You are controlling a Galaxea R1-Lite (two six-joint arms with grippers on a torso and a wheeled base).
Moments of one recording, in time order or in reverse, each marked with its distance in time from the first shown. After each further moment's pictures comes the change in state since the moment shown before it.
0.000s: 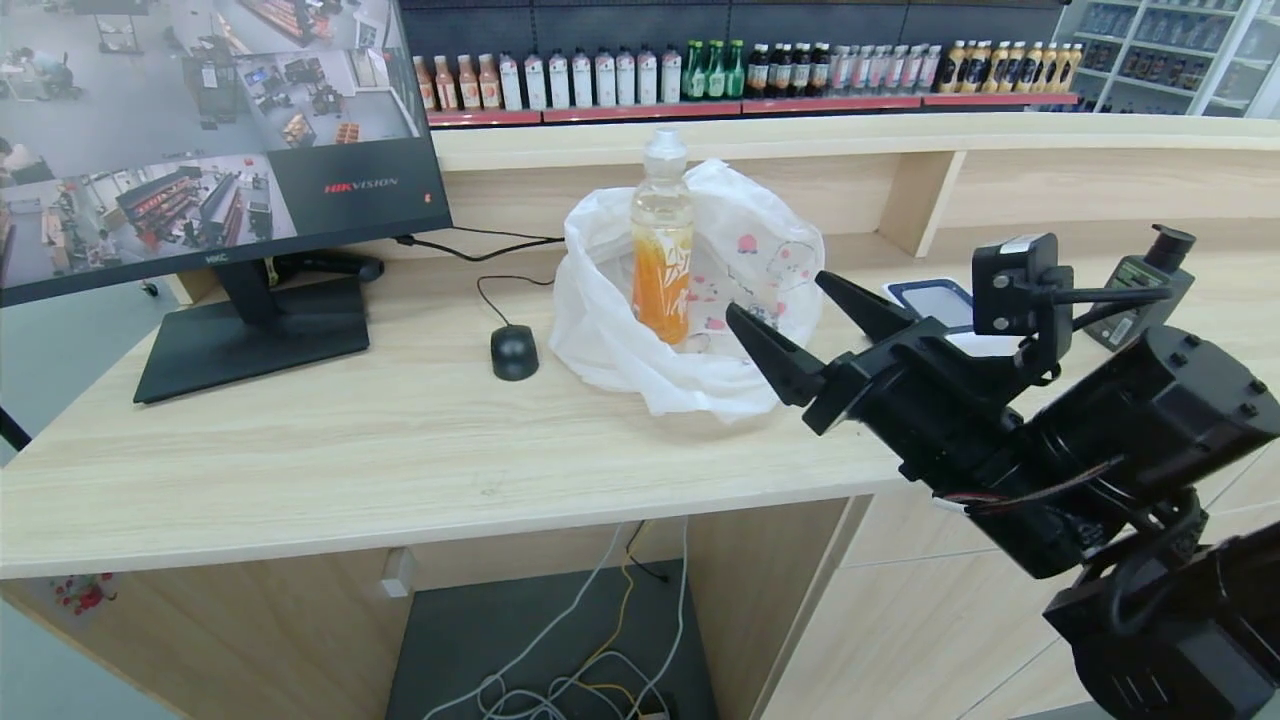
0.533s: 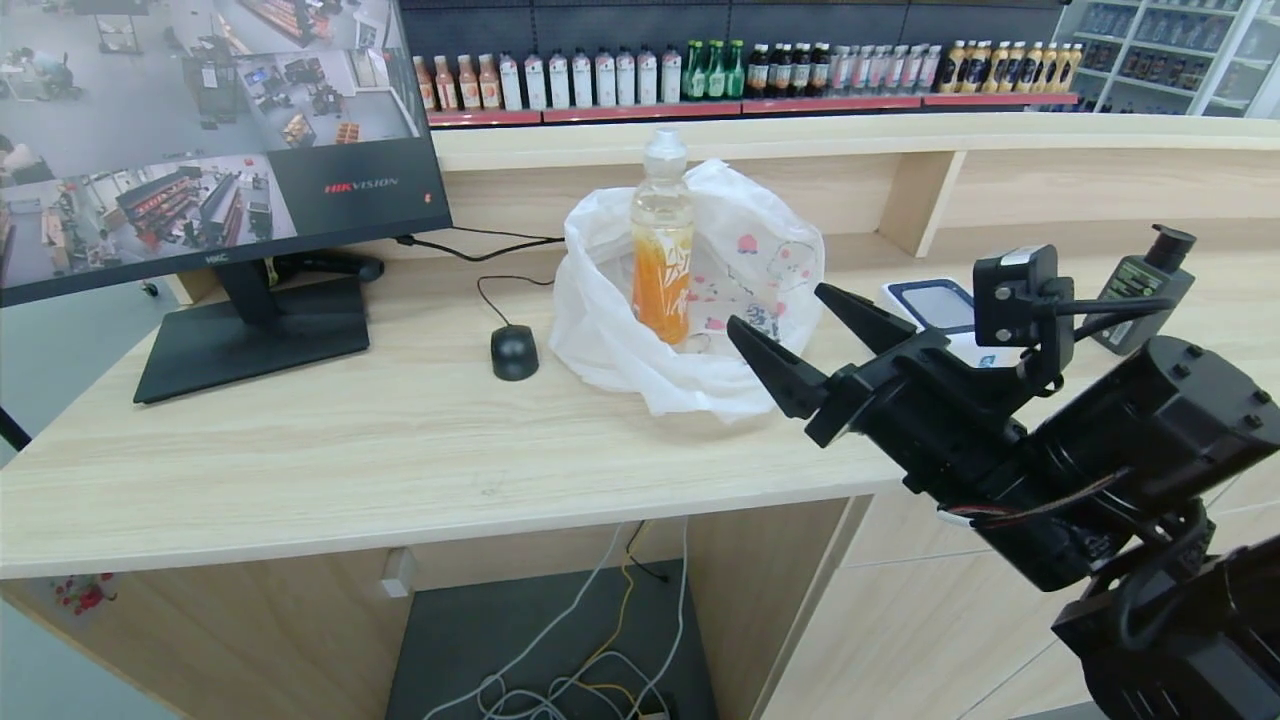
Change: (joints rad) left arm 0.000 0.000 0.000 0.000 0.000 -0.003; right arm 0.001 -0.006 0.029 0.001 -0.001 0.013
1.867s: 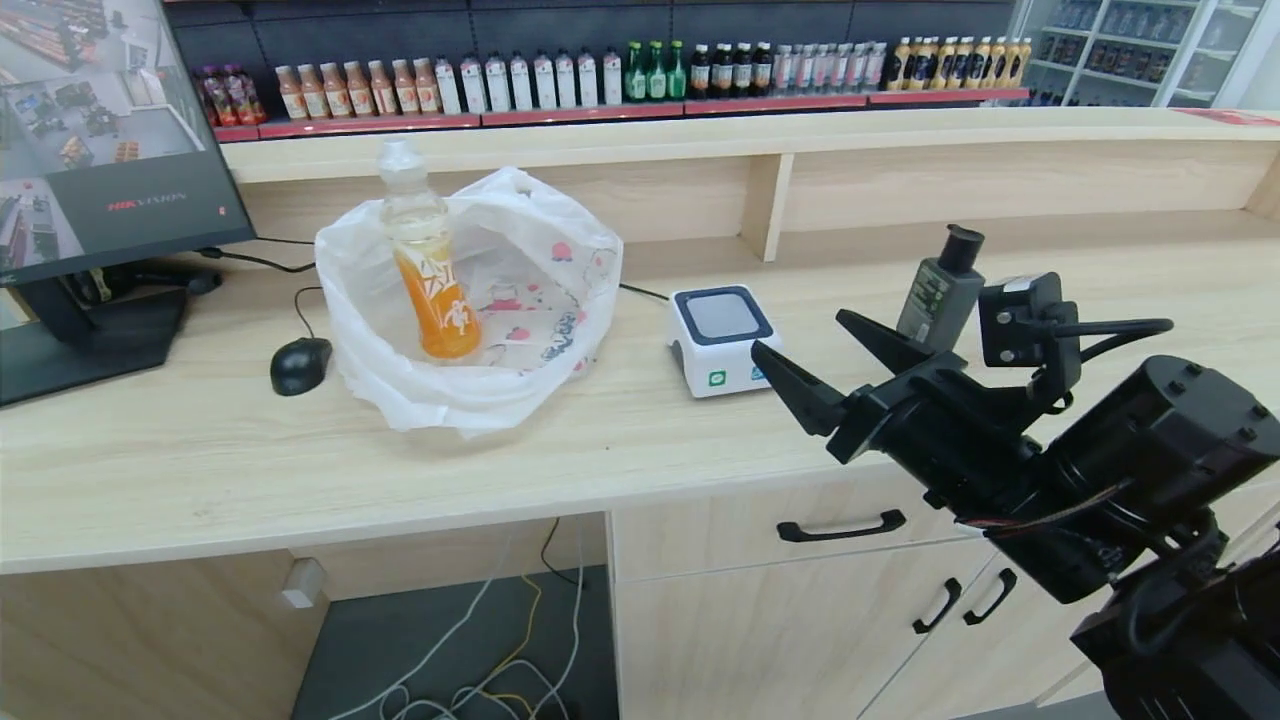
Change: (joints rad) left arm 0.001 0.000 0.000 0.001 0.000 0.002; right arm -0.052 -0.001 0.067 0.000 0.000 -0.001
